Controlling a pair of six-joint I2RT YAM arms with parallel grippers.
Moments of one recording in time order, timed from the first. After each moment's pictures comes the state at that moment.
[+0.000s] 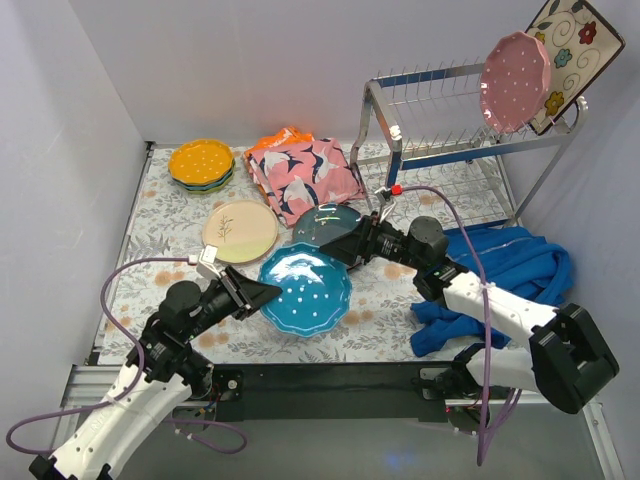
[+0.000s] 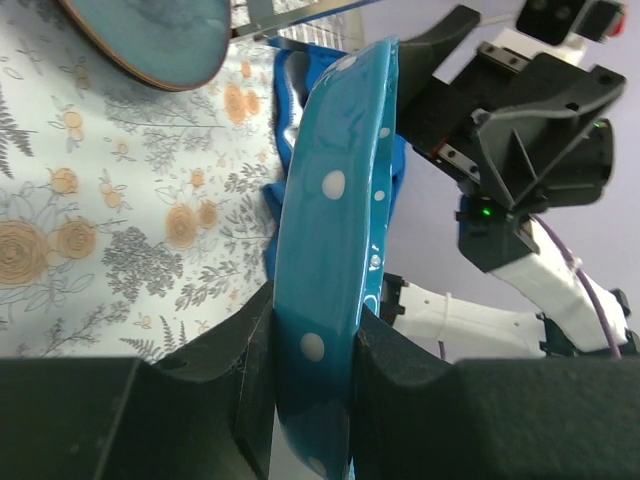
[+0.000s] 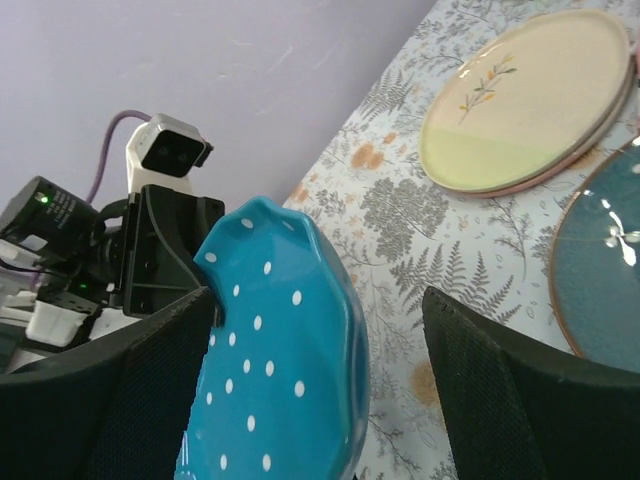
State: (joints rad) left arm -0.58 0.28 0.40 -0.30 0.26 -1.21; right arm 0.66 1.22 0.61 0.65 -0.55 0.87
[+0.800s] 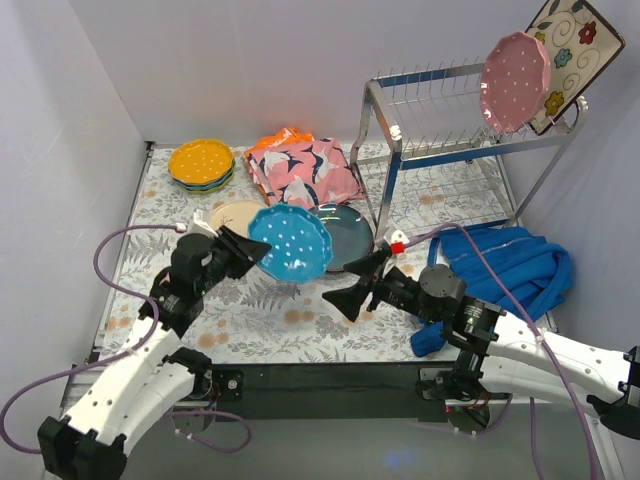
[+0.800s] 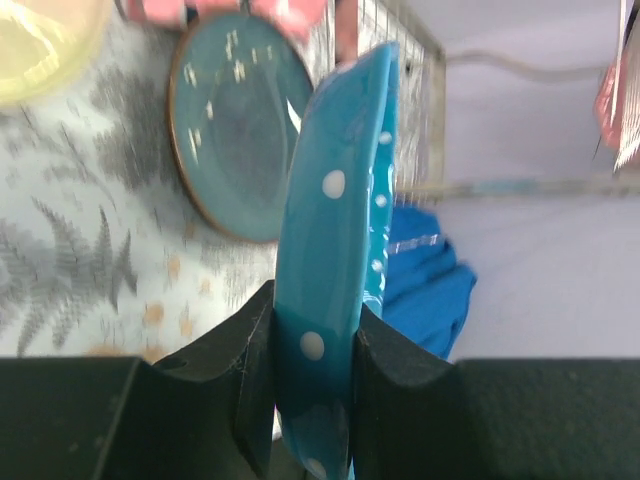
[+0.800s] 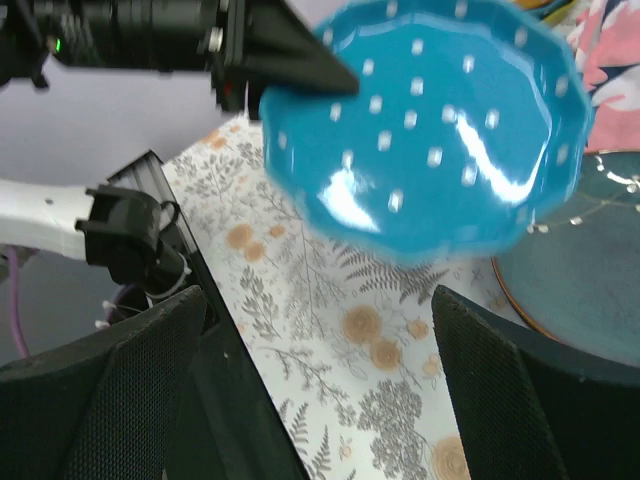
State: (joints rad) left arm -0.48 0.68 0.62 -0.31 0.03 -1.11; right arm 1.09 0.79 0.60 0.15 -0.02 0.36
